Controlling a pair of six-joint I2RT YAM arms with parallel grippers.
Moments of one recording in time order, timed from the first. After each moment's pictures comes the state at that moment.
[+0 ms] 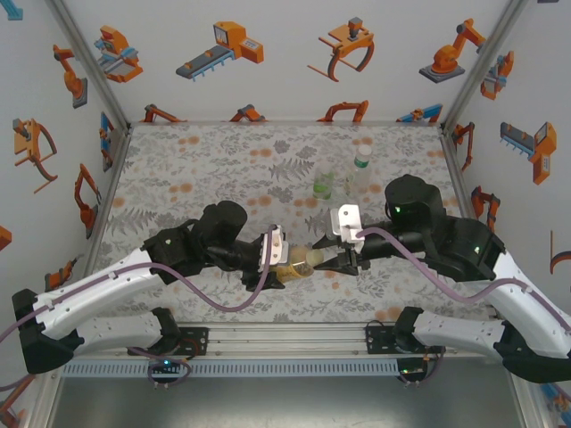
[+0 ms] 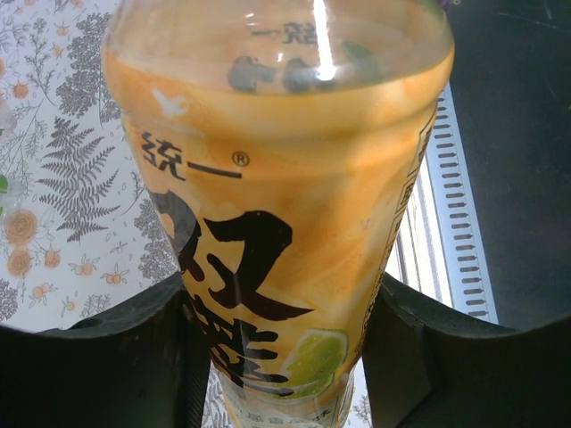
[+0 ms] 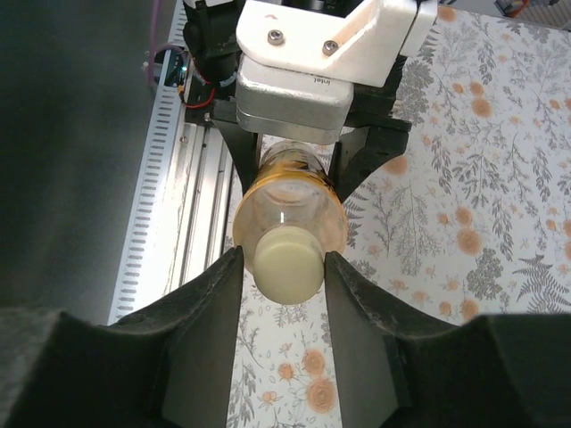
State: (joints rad) left arm -1.09 1.05 1.02 -0.55 0.49 0.43; right arm 0.98 0.96 1.42 -0.91 -0.58 -0.47
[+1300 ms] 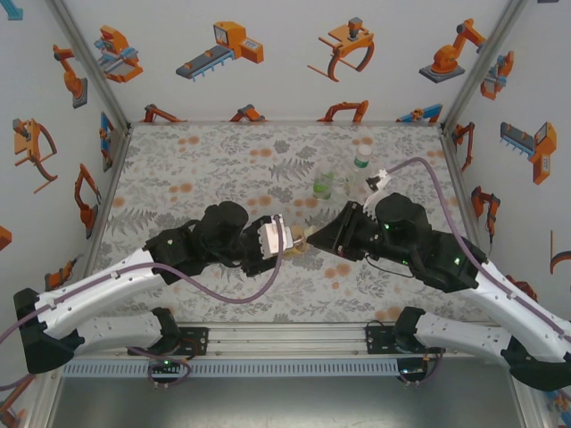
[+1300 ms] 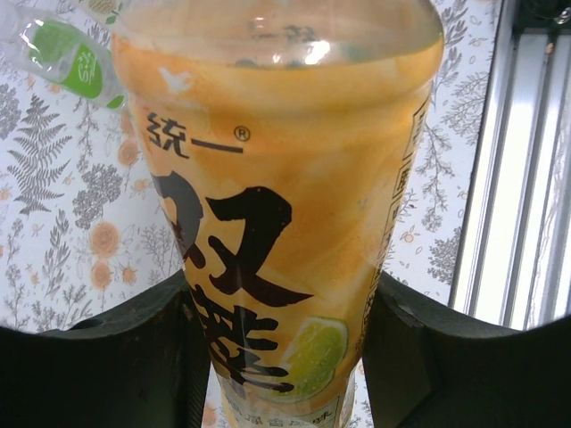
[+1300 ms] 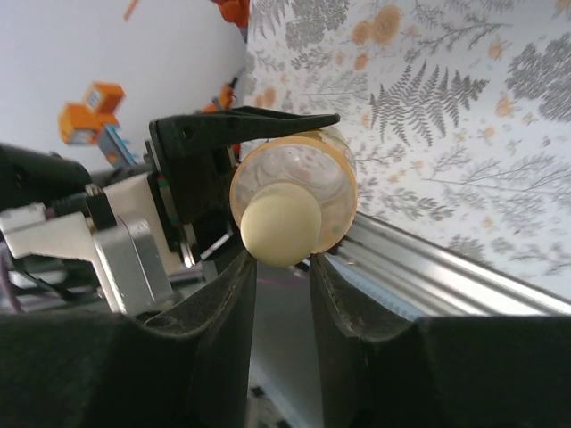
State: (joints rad) left arm -1.09 1.05 1.00 -0.53 0.13 0.41; right arm 0.98 0.86 1.16 -0.74 0.00 1.16
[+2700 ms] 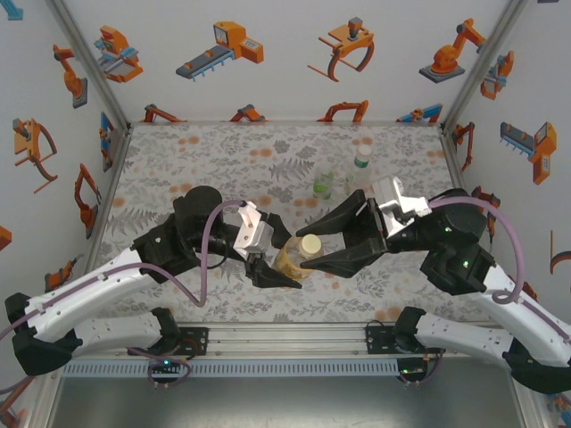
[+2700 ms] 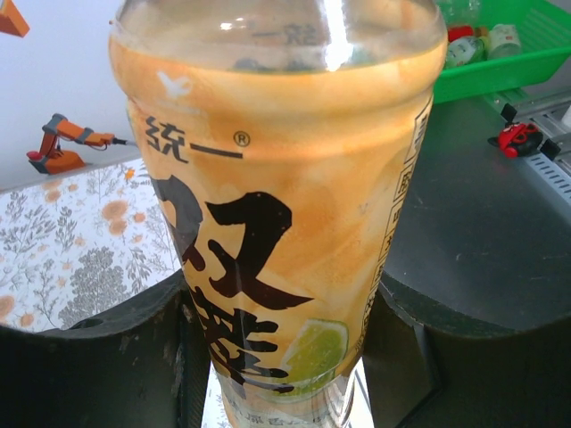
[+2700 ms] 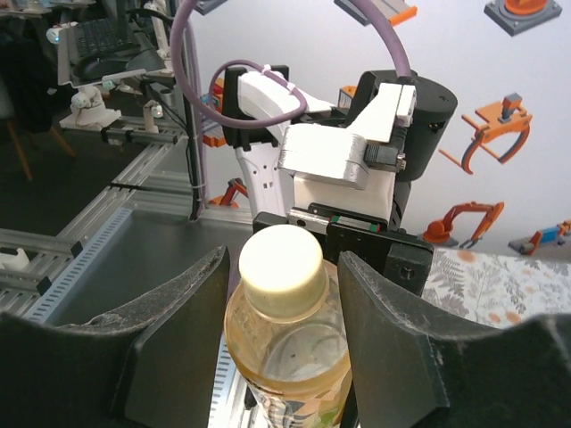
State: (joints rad) left arm -1.09 1.03 1.09 -0.16 0.83 0.20; right arm 0.98 0.84 1.18 0.00 -0.77 0.16
